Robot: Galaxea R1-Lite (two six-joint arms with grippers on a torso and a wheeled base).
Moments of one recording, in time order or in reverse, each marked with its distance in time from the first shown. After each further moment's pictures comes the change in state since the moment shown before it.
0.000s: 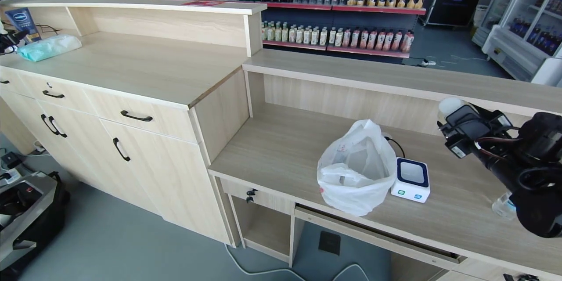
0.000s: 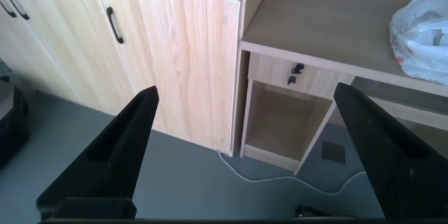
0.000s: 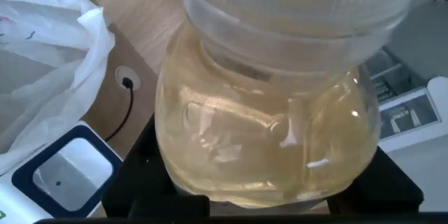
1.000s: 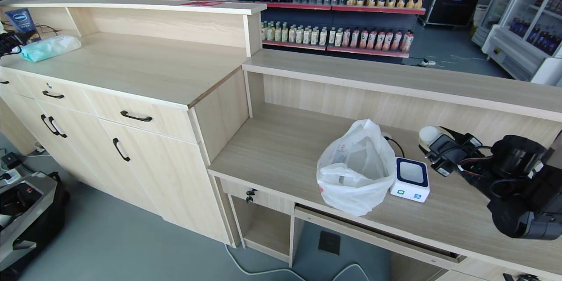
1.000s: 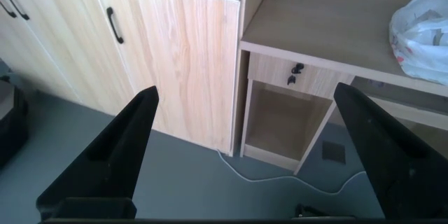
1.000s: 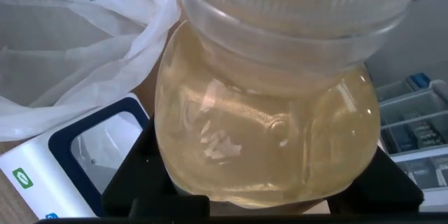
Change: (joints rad) left arm 0.001 0.000 0.000 0.000 0.000 0.000; right arm -0.074 0.261 -0.068 -0.079 0.242 -0.055
